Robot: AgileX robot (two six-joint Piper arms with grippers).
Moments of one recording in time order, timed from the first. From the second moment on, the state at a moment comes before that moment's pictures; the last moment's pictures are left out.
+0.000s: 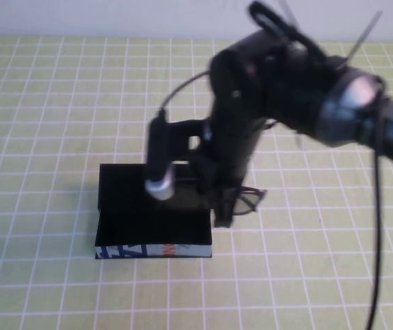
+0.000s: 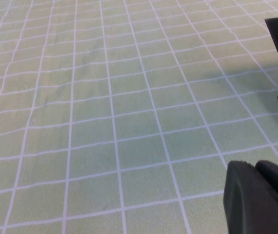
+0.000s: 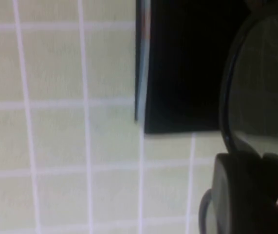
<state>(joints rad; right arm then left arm) 0.75 1.94 -1.75 0.02 1.22 -0.87 -0.09 -0.01 0.03 -0.06 0.39 0.17</state>
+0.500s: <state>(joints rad) 0.89 2.21 -1.99 -0.03 1.23 -0.88 -0.09 -0.01 0.03 -0.06 0.39 0.17</state>
